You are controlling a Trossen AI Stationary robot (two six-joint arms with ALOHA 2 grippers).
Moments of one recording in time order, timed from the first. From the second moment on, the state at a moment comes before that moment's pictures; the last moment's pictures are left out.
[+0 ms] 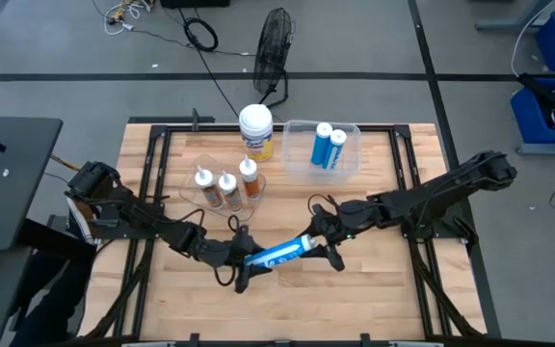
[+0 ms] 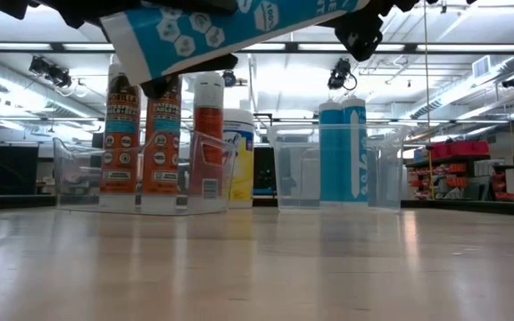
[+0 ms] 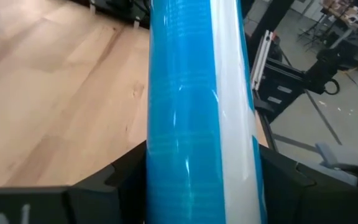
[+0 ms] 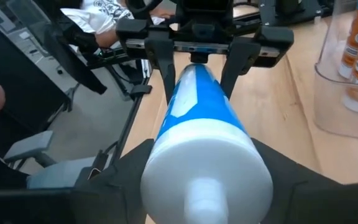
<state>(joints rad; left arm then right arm) -0.49 1.57 0.75 0.47 -0.38 -0.53 0.31 1.35 0.85 0.09 -0.08 0.35</state>
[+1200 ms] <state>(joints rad) -0.50 1.56 0.75 0.47 -0.49 -0.48 0.28 1.33 1.38 -0.93 0.13 0.37</state>
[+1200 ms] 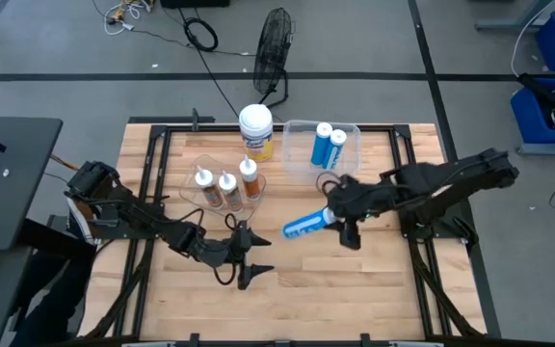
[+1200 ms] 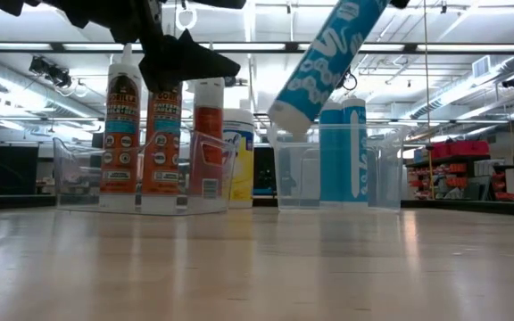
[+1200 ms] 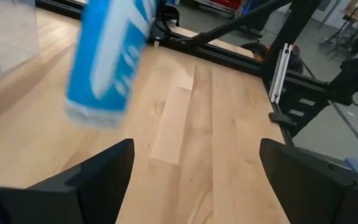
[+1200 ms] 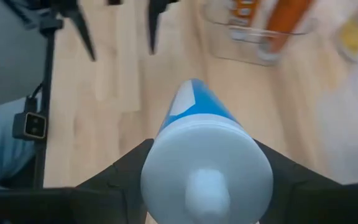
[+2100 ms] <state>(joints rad) -0.49 1.56 0.75 0.45 -0.49 -0.50 -0.16 1.56 2.06 -1.57 0.18 0.28</state>
